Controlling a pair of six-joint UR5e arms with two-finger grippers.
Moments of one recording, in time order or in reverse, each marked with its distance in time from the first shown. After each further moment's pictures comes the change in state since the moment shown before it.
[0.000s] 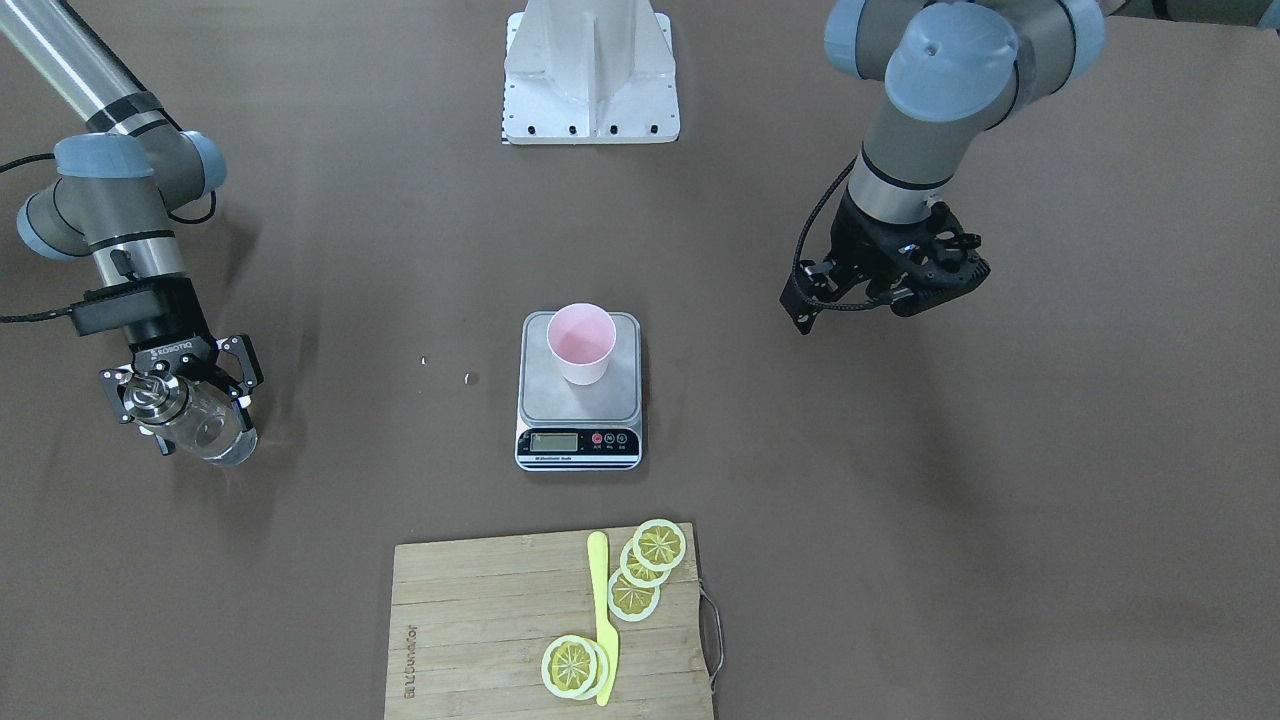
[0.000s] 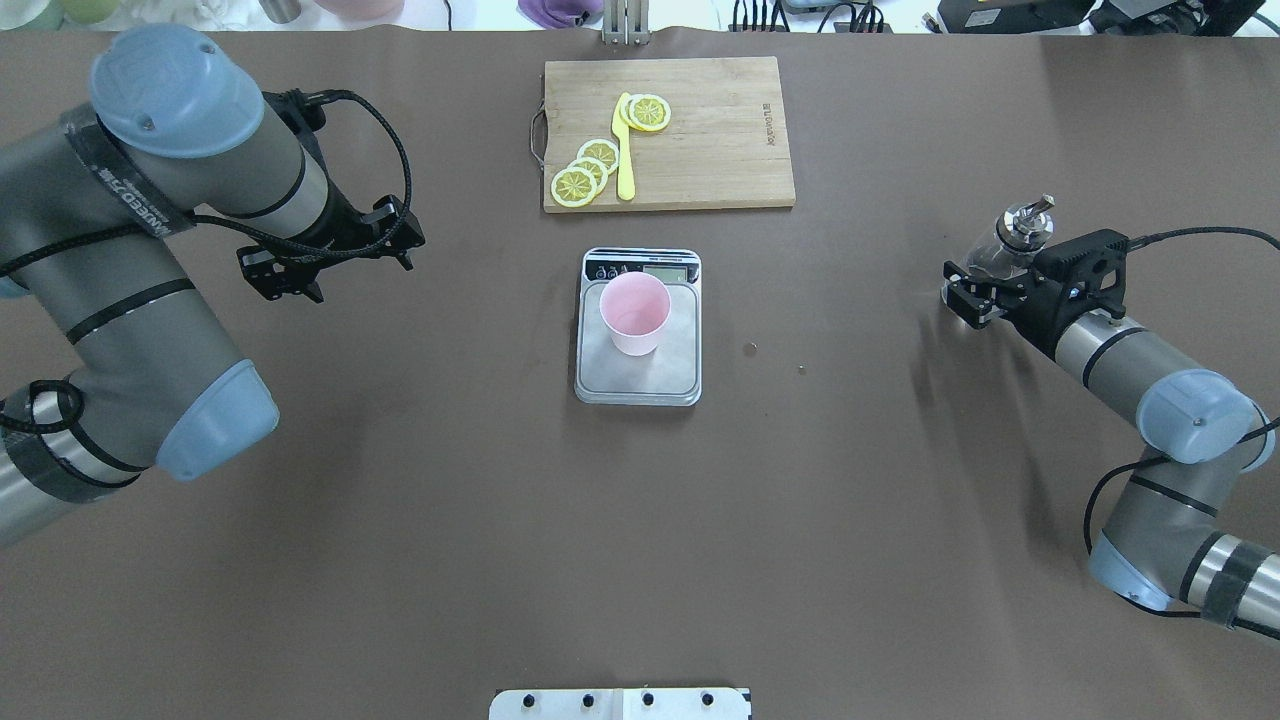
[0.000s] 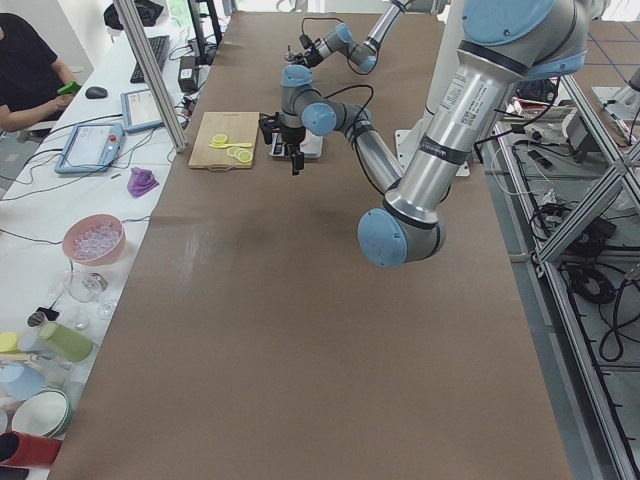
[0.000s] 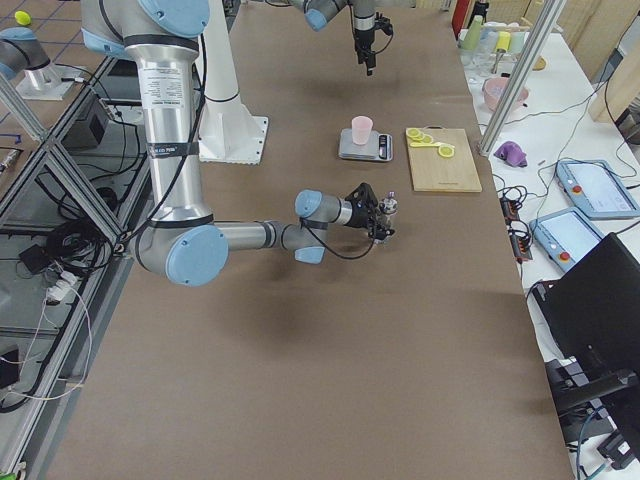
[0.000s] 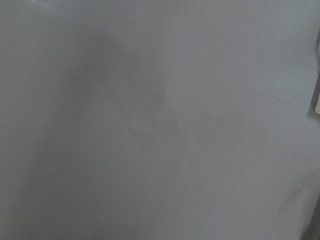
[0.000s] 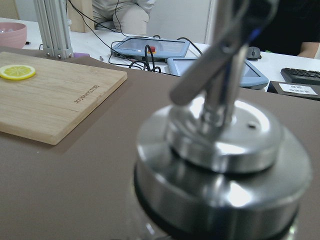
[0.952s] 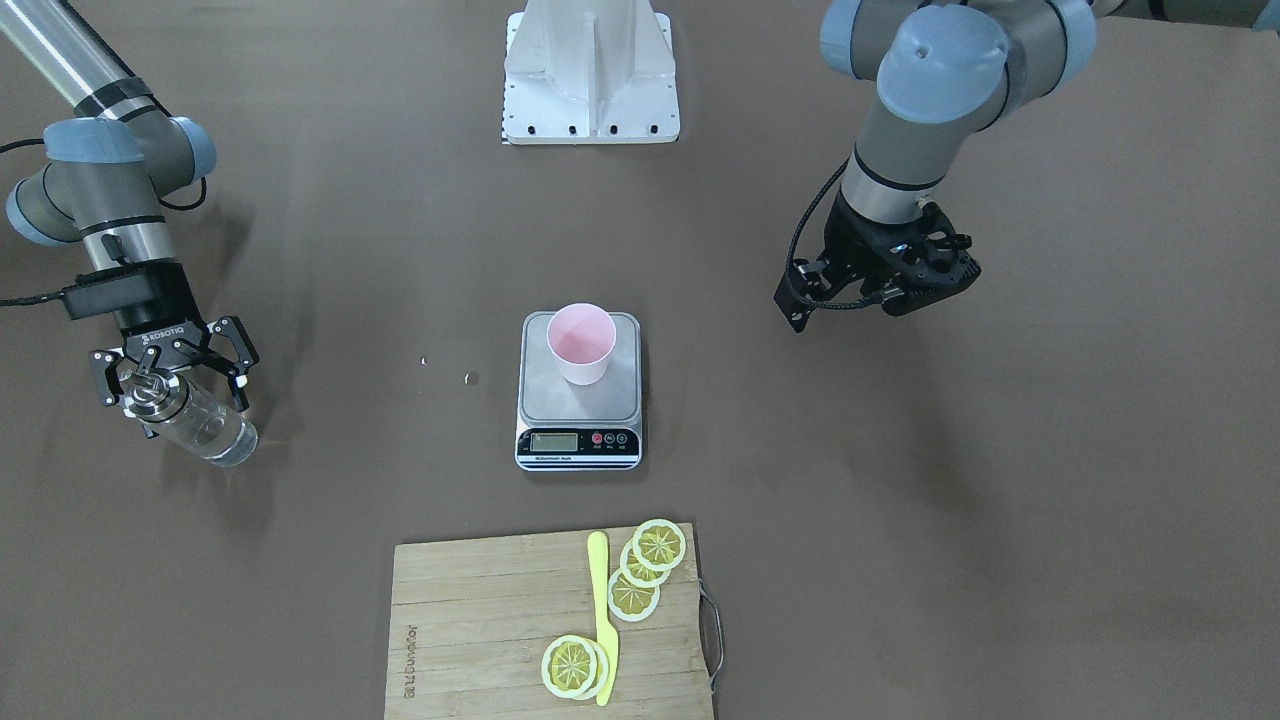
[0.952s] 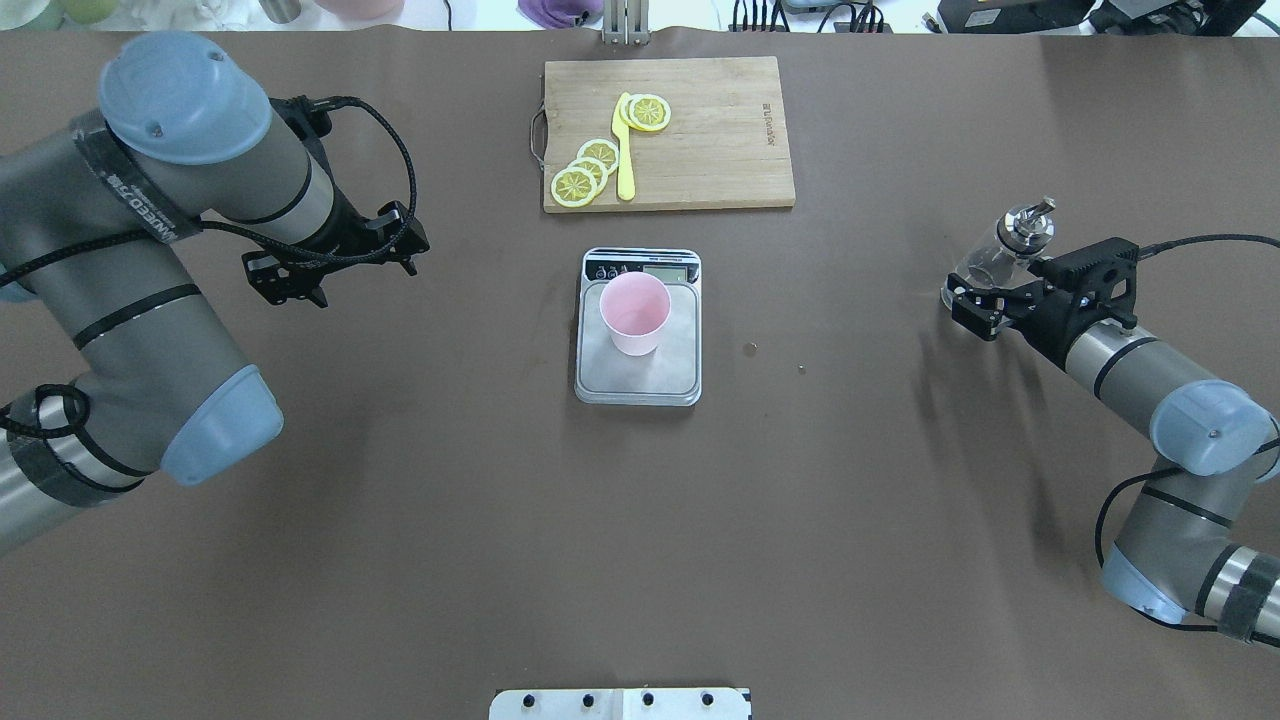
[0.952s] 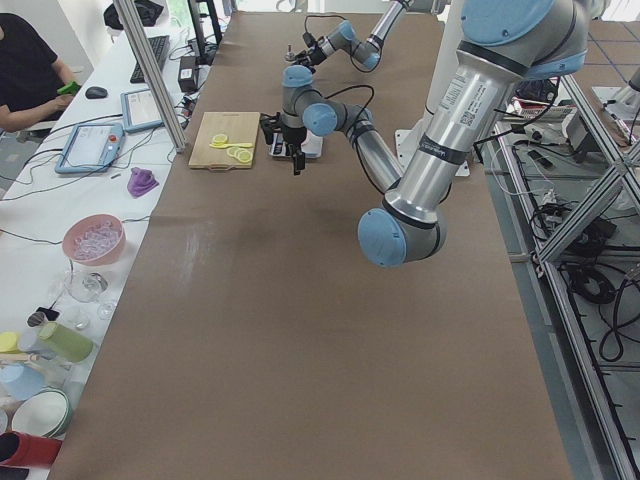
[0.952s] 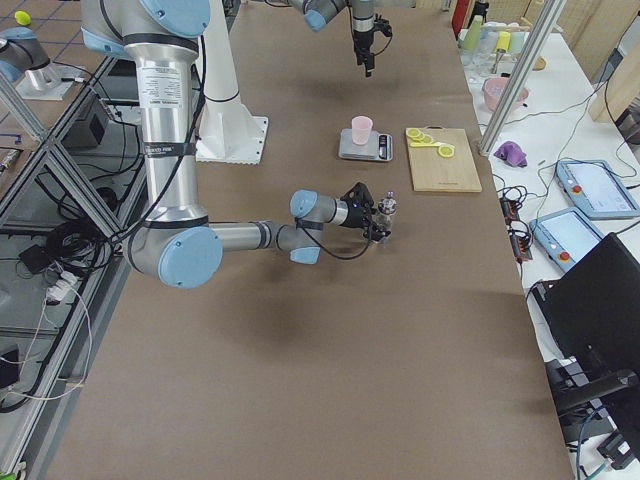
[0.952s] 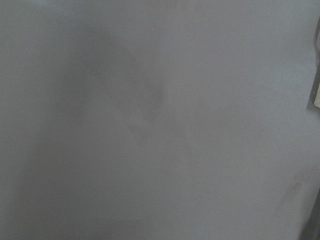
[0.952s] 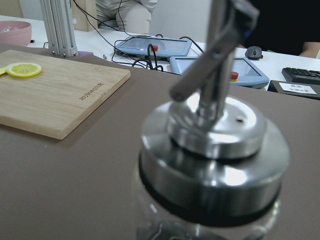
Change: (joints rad) left arm 0.009 -0.001 0.002 0.000 0.000 0.000; right arm -0.012 -0.027 0.033 -0.003 -0.004 -0.006
